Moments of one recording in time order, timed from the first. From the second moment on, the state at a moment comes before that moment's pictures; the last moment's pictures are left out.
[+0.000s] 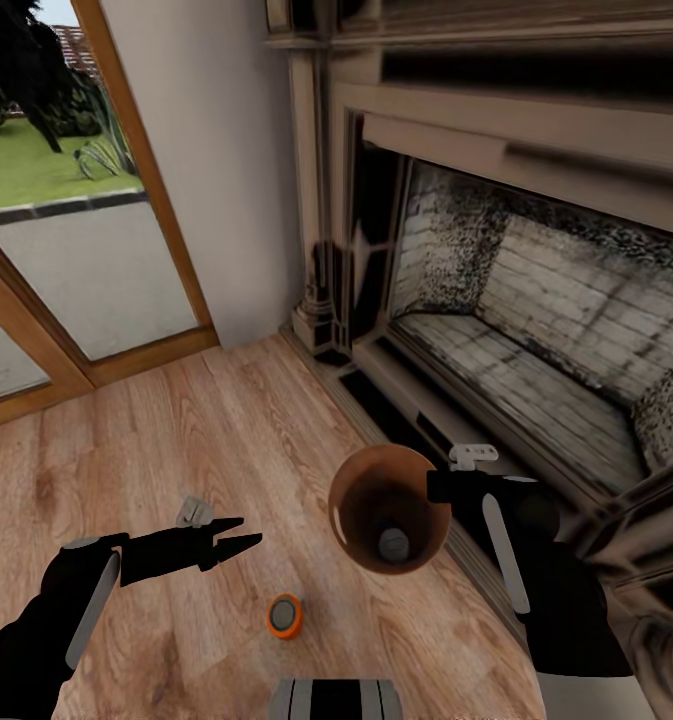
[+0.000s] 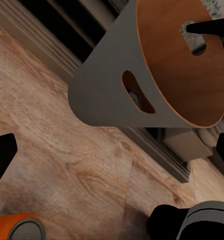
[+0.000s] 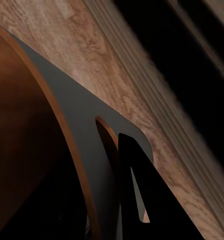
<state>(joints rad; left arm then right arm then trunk) -0.39 0.19 0.11 -1.30 0.11 0.65 -1.13 -0.51 0.04 0.01 -1.57 -0.03 1.05 0.08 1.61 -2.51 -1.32</state>
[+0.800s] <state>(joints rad) -0.39 0.19 0.11 -1.30 0.11 0.65 -1.13 -0.51 0.04 0.01 -1.57 -0.03 1.05 0.09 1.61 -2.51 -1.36</state>
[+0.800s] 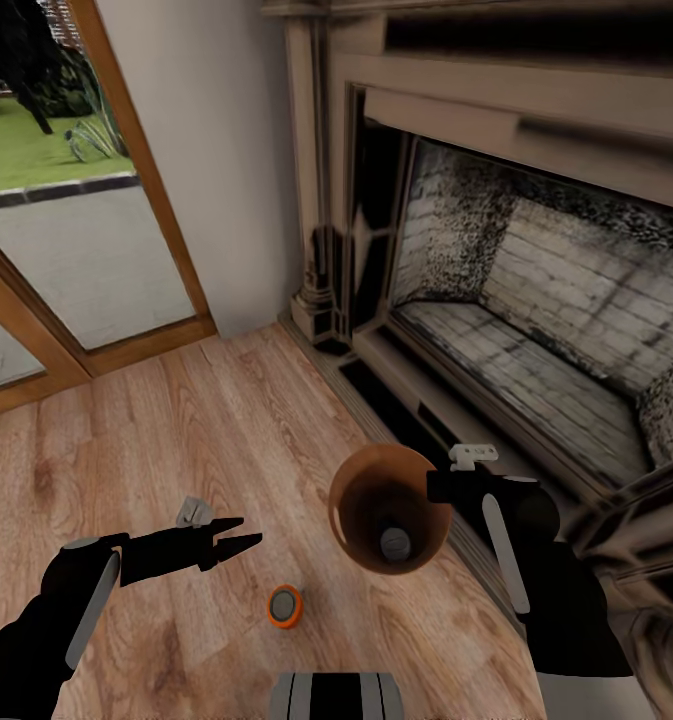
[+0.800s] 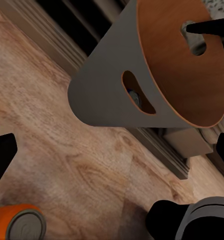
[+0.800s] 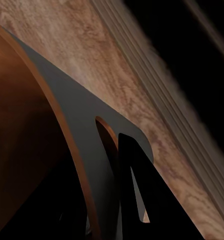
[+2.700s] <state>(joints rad) -0.39 0.19 0.11 -1.30 0.11 0.65 -1.13 -0.51 0.04 0.01 -1.57 -0.04 1.05 0.09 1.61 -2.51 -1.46</state>
